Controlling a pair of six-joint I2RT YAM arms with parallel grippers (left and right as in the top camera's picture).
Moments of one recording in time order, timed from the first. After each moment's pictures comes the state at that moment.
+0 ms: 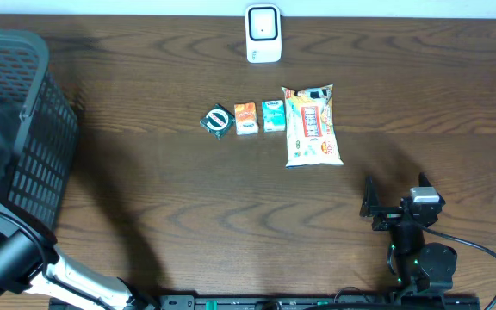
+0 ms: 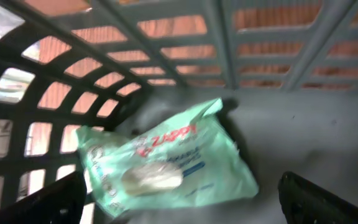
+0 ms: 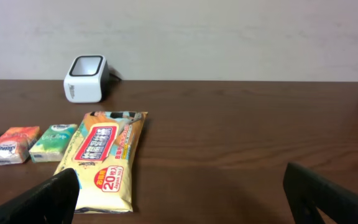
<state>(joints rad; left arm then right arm) 0.82 1.97 1.51 -0.83 -0.56 -0.59 0.00 0.01 0.01 -0.07 -0.04 0.01</state>
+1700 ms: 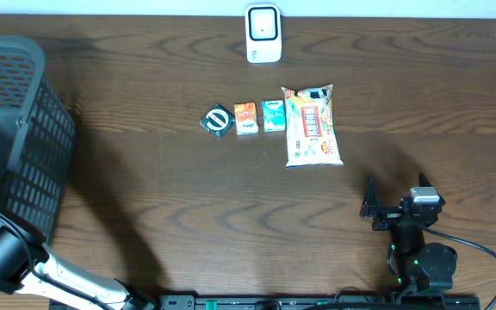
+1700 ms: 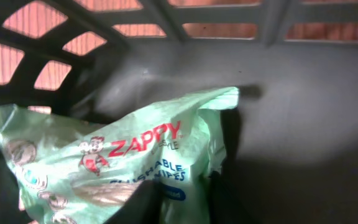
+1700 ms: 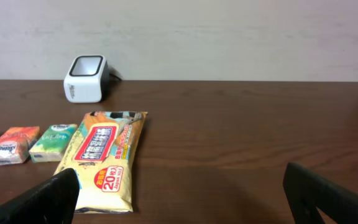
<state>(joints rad) 0.91 2.03 1.42 -0.78 -0.46 -0.60 0.00 0.01 0.01 -0.07 -0.04 0.01</state>
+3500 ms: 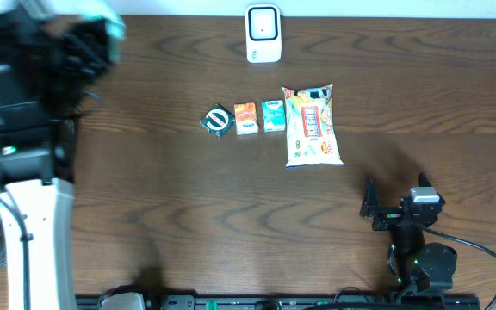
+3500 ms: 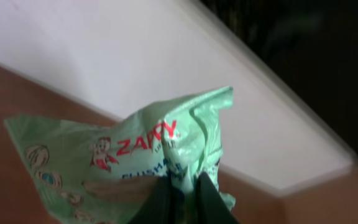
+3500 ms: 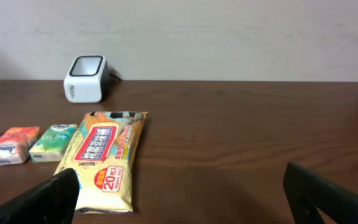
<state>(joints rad) 0.12 1.29 1.41 -0.44 0.44 -0.62 0.00 0.01 0.01 -0.07 -0.04 0.01</state>
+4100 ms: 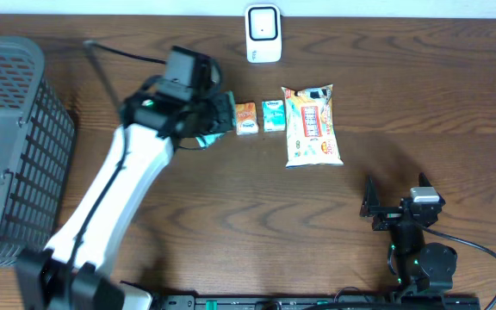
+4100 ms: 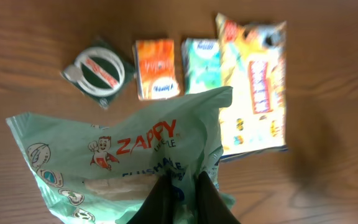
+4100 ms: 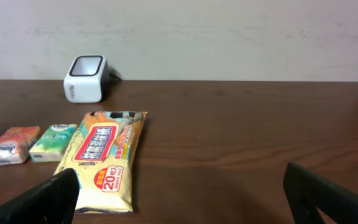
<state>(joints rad) -0.37 1.59 1.41 -0.86 0.21 -0.48 0.00 0.01 0.01 -0.07 -0.04 0.01</state>
